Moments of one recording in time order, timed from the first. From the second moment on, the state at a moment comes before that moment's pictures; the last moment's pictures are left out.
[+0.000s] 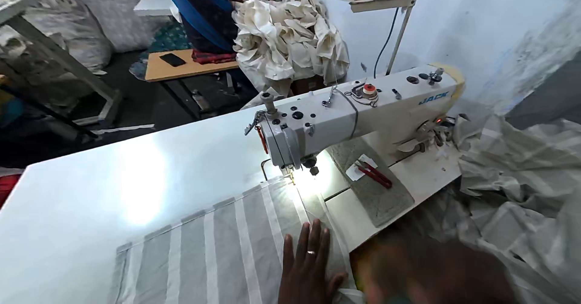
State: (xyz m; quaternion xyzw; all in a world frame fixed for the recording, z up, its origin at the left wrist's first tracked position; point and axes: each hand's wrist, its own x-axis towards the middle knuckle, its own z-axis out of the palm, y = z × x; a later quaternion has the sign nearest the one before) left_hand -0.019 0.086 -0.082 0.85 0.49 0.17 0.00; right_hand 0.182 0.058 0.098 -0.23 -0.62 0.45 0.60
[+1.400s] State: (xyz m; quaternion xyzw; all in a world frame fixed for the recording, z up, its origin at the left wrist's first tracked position) left_hand -0.045 0.059 0.014 0.53 0.43 0.53 0.50; right_hand 0.140 0.077 0.025 -0.38 -0.53 0.52 0.55
